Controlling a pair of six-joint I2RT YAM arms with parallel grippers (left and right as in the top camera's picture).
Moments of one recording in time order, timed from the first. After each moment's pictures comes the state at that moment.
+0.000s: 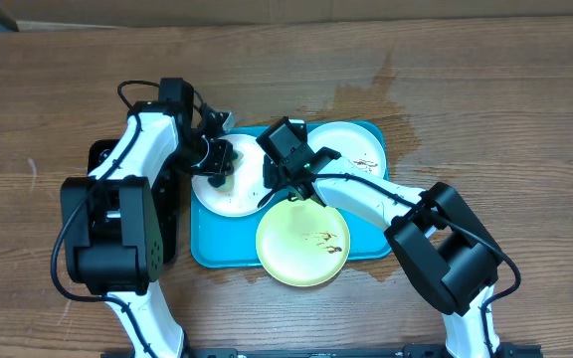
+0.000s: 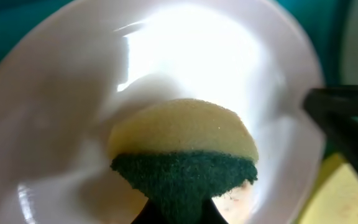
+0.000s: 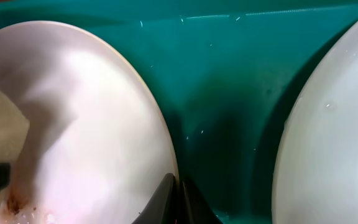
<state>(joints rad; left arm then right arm) -0.02 2.01 1.40 -0.88 0.39 0.19 0.74 2.09 1.40 -0.36 0.08 0.70</state>
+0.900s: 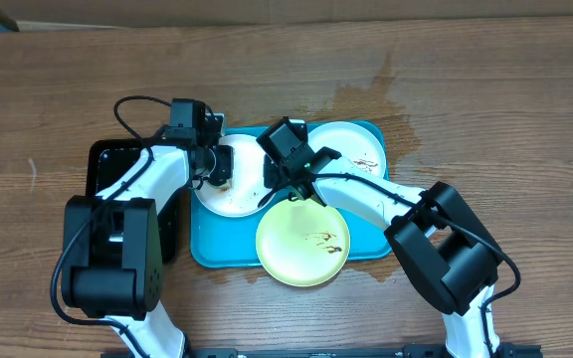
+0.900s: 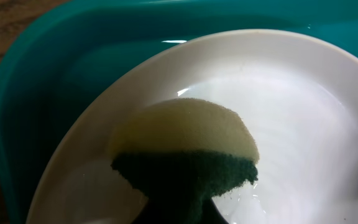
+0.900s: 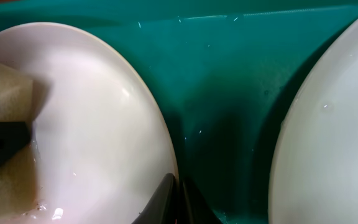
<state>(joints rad) -0.09 1.90 1.10 -0.43 0.15 -0.07 0.74 2.09 1.40 -0.35 0.08 0.70</state>
